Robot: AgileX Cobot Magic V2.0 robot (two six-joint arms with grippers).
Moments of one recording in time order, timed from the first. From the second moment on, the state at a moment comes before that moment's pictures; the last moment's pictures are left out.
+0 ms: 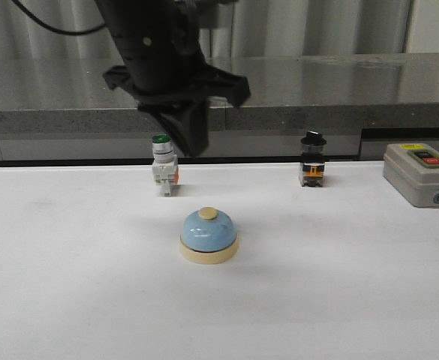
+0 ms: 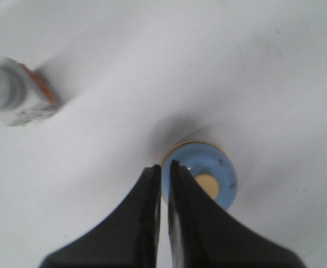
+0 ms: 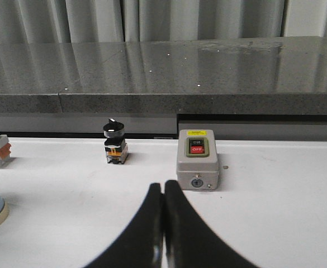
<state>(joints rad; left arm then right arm) -0.61 1.89 -1.54 -0.01 0.83 0.04 0.10 -0.01 0.03 0.05 0.08 -0.01</state>
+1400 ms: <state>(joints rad) 0.00 0.53 -0.64 -0.10 0.58 0.03 0.10 -0.01 0.03 0.05 0.08 -0.01</state>
